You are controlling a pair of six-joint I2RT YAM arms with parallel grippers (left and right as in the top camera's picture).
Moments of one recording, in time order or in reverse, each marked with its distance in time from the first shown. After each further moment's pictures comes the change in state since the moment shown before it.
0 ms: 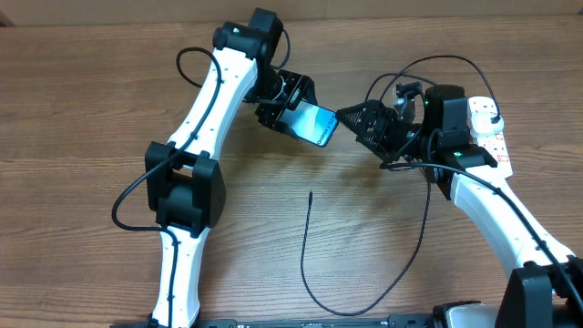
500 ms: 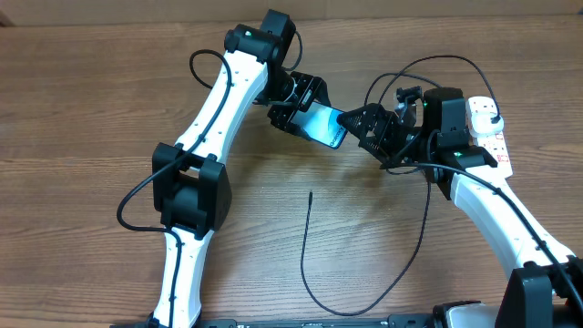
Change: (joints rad) left arm -0.046 0.000 0.000 0.037 0.058 -0.037; right arm 0.000 0.000 0.000 -0.059 0.028 -0.010
